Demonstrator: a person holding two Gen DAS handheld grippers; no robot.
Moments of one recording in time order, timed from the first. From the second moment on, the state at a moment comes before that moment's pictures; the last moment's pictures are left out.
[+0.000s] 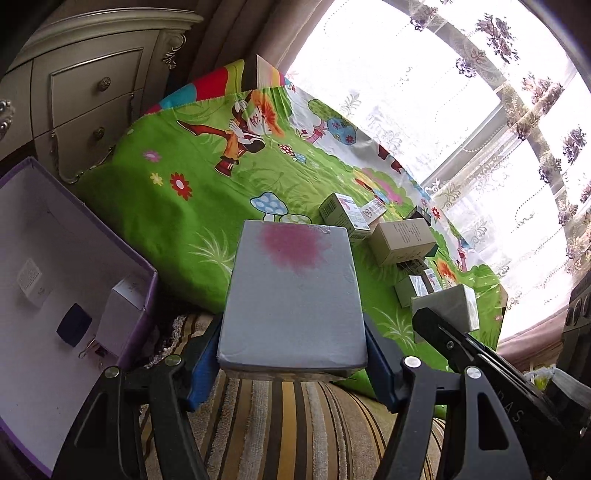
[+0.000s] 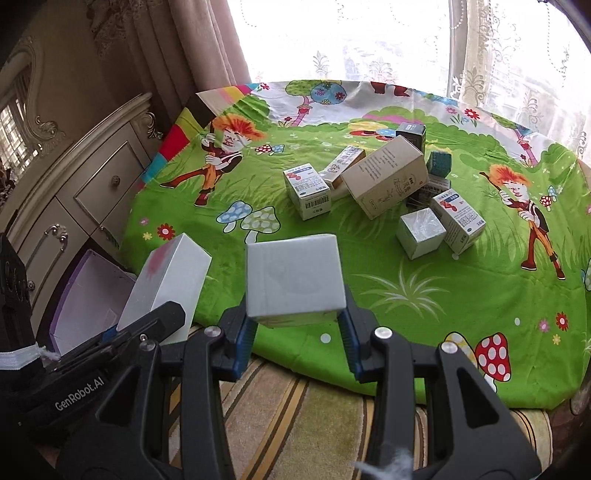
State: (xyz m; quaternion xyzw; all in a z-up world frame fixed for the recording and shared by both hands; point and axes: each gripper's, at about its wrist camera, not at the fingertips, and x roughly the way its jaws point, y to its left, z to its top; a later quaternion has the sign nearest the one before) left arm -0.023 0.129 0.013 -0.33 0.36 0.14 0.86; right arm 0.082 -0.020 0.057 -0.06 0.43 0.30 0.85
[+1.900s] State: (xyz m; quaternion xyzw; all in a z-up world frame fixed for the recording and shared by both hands) left arm -0.153 0.306 -0.056 -0.47 0.34 0.41 0.71; right arm 0.009 0.163 0.025 -0.28 0.39 0.47 0.74
